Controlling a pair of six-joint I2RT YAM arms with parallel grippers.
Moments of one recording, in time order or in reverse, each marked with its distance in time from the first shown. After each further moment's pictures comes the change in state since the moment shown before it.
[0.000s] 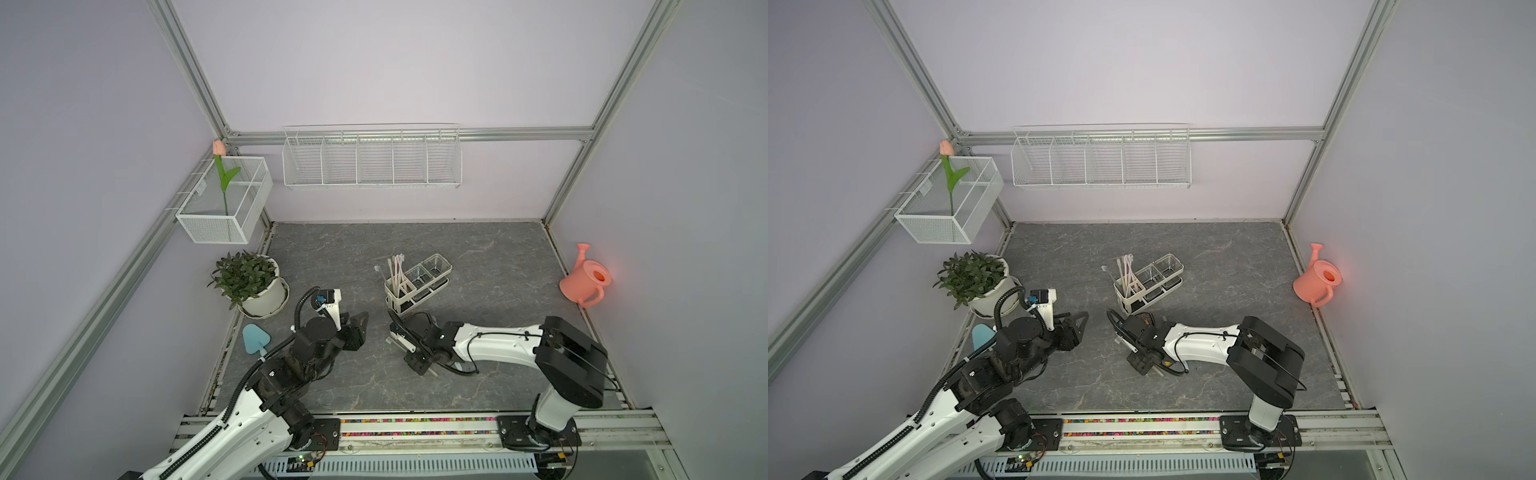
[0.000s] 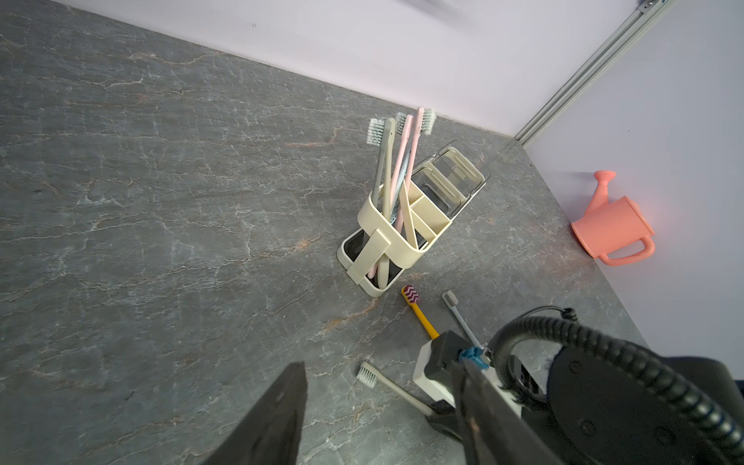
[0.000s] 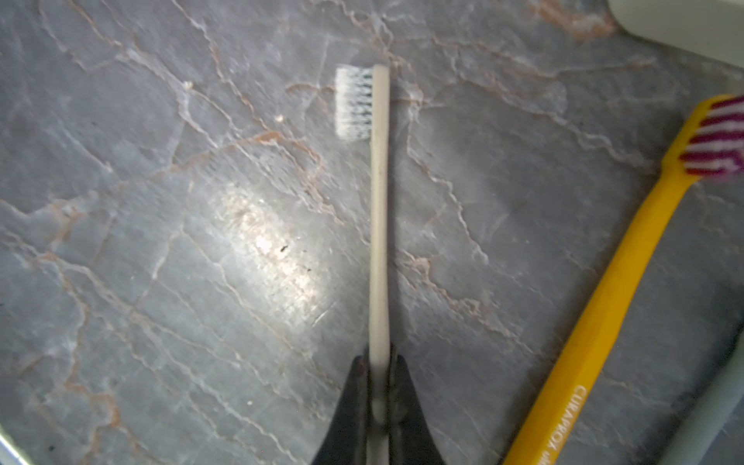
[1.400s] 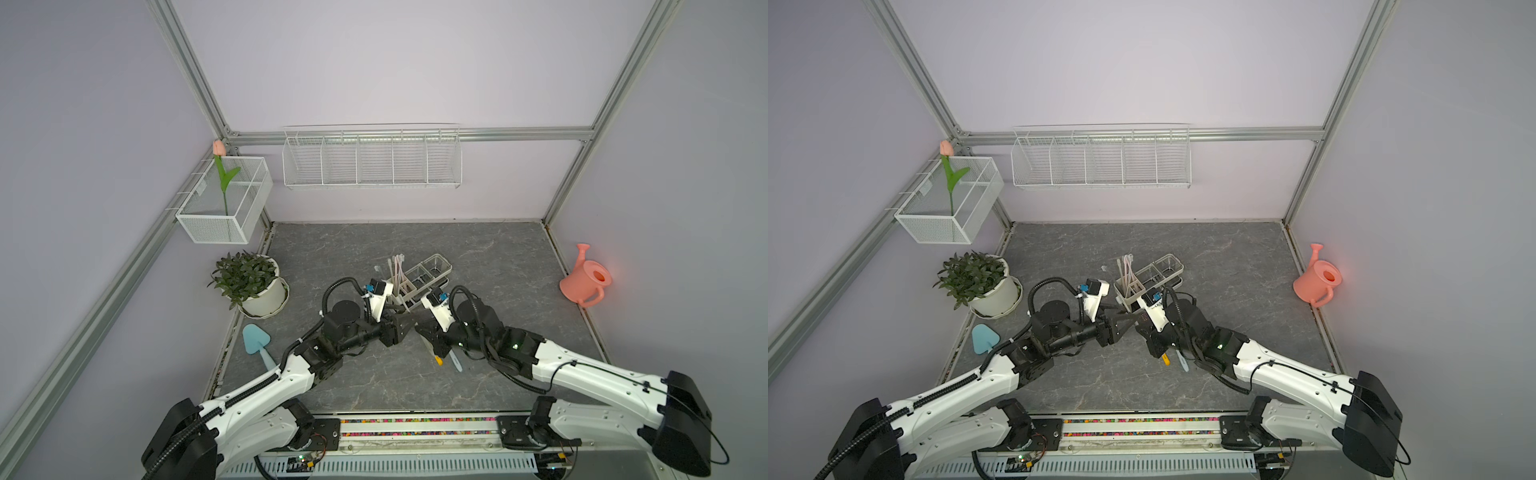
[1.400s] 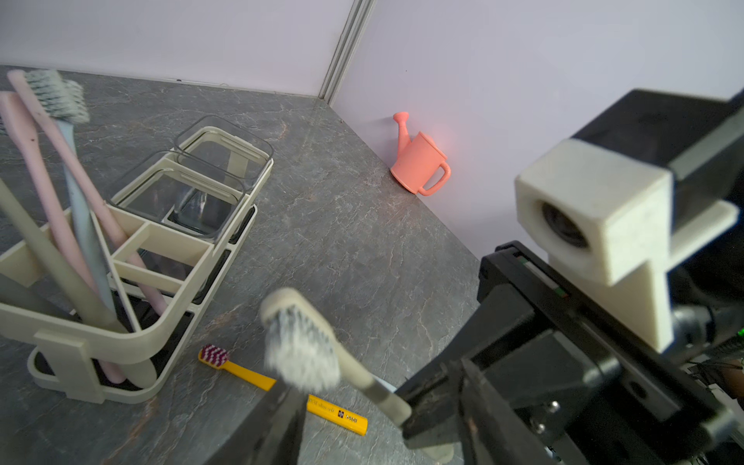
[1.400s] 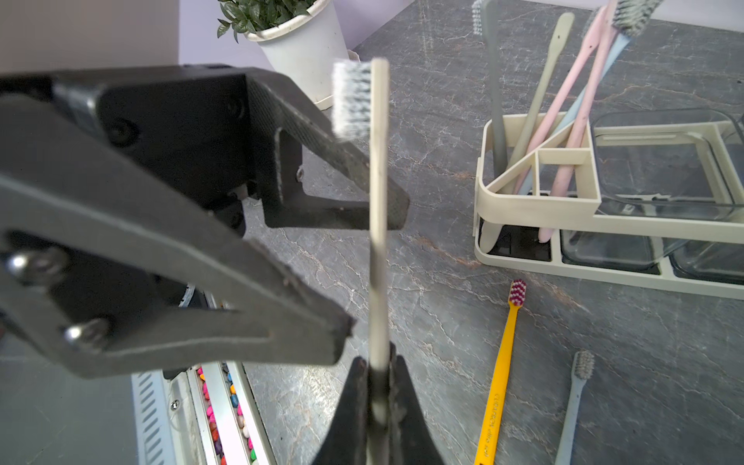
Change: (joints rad) left arm 0.000 0.415 -0.048 0.682 0.567 0.132; right arm -0.094 -0.582 -0.224 0.297 -0.150 0.092
